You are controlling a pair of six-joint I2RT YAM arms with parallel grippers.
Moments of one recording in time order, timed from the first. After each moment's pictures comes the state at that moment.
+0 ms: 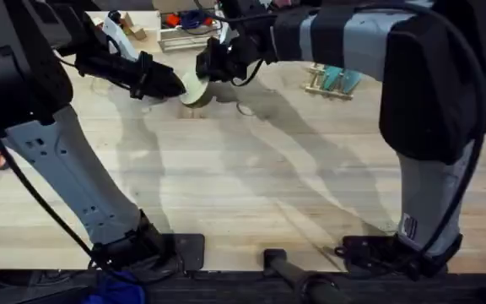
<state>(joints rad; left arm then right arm) 0.35 2.25 1.57 -1.07 0.87 0.20 0.63 2.24 1.72 -0.32 -0.36 0.72</state>
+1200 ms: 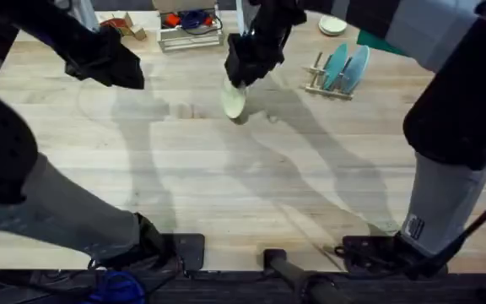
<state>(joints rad) 0.35 1.80 1.58 -1.31 0.36 0.20 0.59 2.16 1.97 -1.09 -0.23 0.30</state>
